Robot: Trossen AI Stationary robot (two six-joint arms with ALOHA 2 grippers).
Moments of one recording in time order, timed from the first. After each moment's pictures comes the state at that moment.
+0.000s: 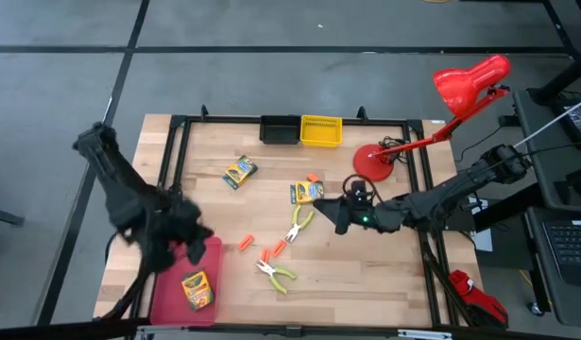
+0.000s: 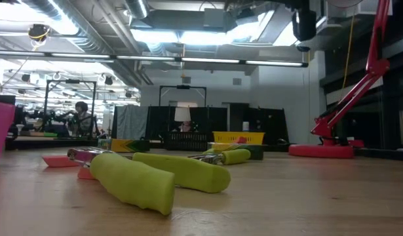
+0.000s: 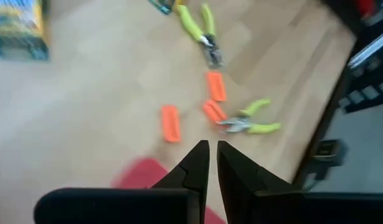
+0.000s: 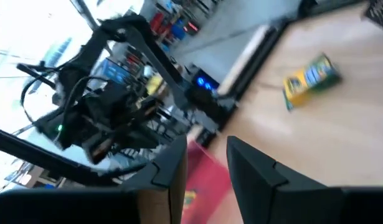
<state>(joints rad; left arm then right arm) -0.89 1.12 1.08 -1.12 -0.64 -1.57 0.45 1.31 0.77 0.40 0.70 1.01</state>
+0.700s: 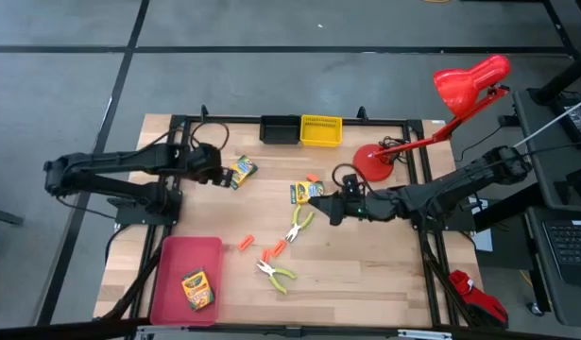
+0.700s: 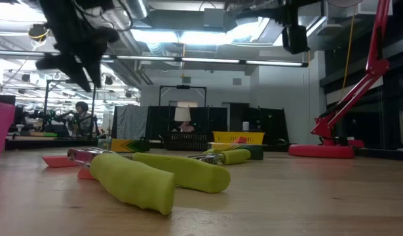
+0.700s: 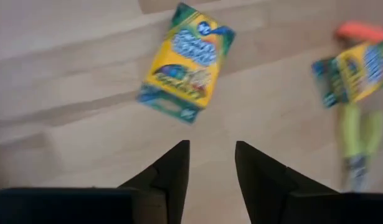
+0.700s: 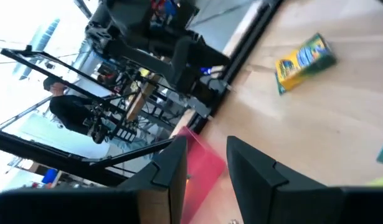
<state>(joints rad) 0.23 0.95 0.77 -0.91 -0.17 -1.07 0.33 1.31 0.77 0.32 0.50 1.10</state>
